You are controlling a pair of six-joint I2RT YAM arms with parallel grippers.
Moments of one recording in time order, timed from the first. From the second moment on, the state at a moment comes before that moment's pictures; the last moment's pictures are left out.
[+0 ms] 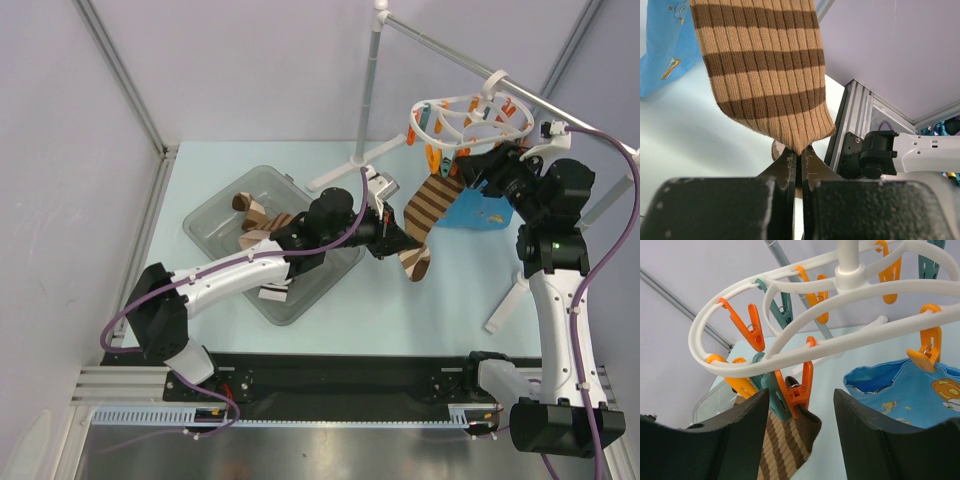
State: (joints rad) left arm -0.95 1.59 1.28 0.14 0.37 -0.41; right arm -0.09 1.00 1.19 -0.23 -0.44 0.44
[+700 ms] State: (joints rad) left arm -0.95 1.58 1.26 0.15 0.38 -0.42; right arm -0.09 1.04 1.11 -0.03 -0.48 0.53
